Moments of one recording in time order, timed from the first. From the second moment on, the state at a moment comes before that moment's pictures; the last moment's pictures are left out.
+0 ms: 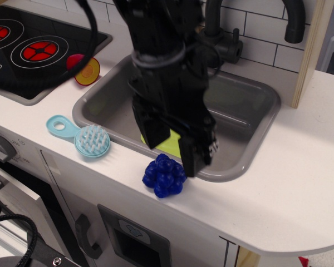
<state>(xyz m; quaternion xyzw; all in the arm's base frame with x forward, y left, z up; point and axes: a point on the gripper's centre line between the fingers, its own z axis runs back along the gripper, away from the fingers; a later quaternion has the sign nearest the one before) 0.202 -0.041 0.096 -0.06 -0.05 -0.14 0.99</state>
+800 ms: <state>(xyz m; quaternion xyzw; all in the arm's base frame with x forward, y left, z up) 0.206 -0.028 0.076 -0.03 -0.06 -0.15 0.99</state>
